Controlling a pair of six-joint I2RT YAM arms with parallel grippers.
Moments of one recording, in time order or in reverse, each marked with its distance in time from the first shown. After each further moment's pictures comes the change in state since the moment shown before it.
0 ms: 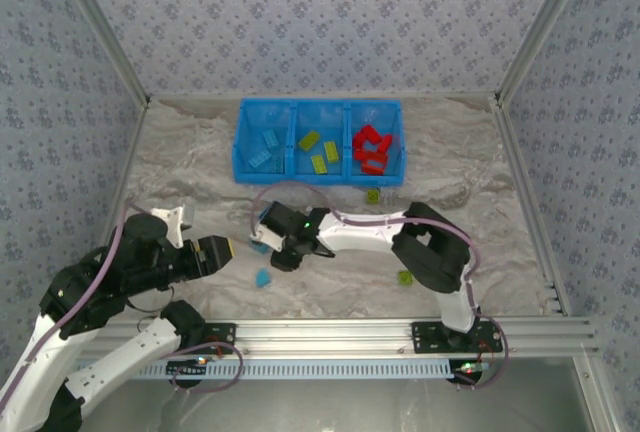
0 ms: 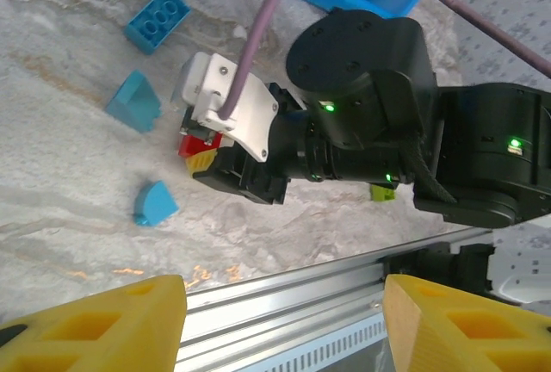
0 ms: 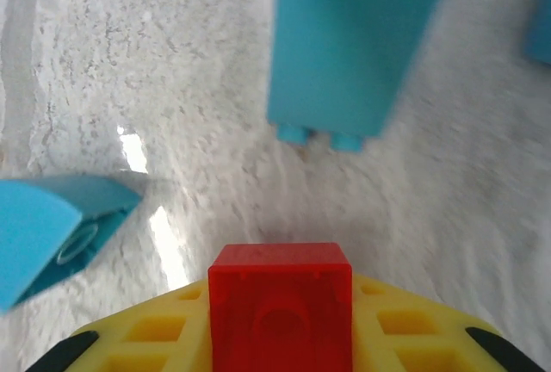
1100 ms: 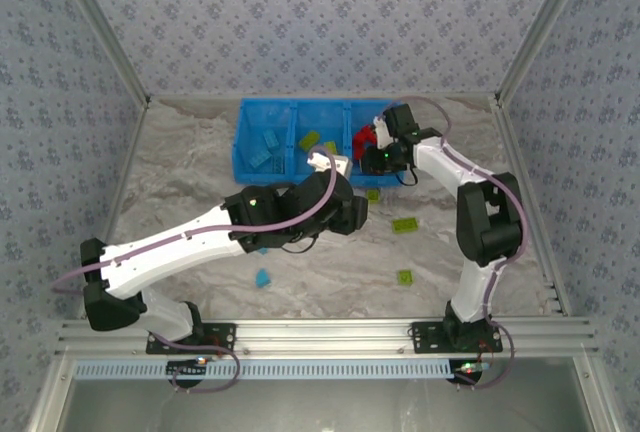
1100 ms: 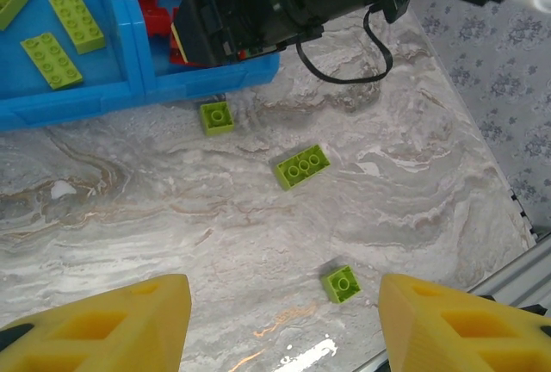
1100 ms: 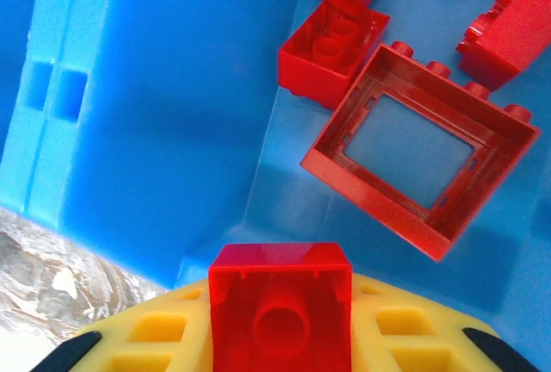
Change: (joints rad) left arm -0.520 0.894 0.452 0.397 -0.455 0.084; right arm -0.787 -0.067 0.097 -0.112 -0.204 0.288
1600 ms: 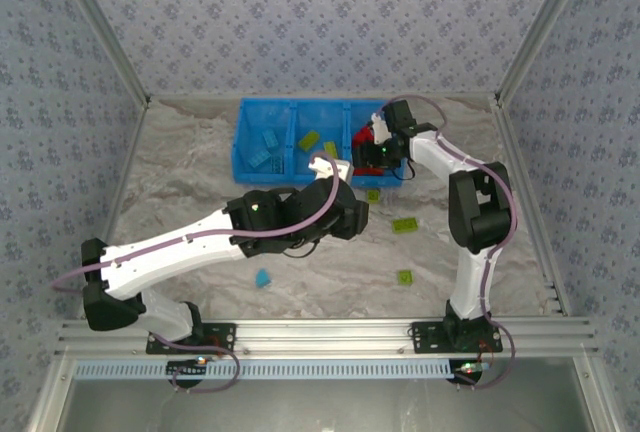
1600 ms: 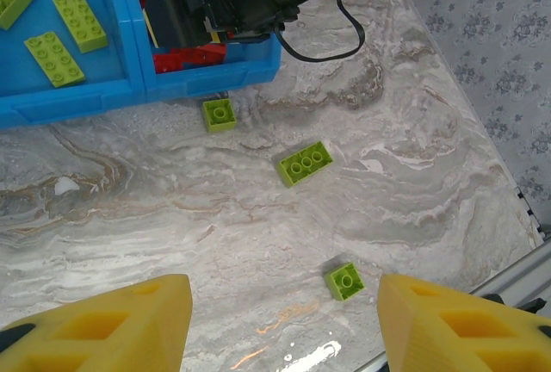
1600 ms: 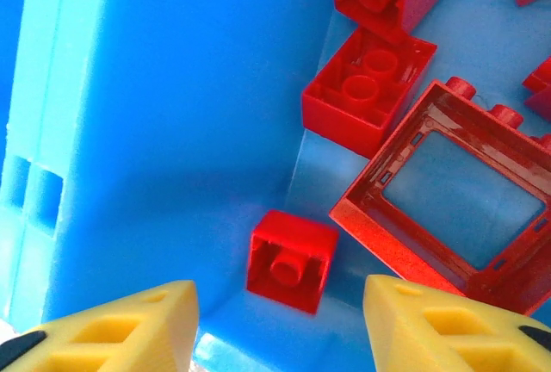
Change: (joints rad) left arm -0.033 -0.001 -0.007 -0.003 -0.038 -0.013; right arm -0.018 0.103 0.081 0.011 -0.104 0.029
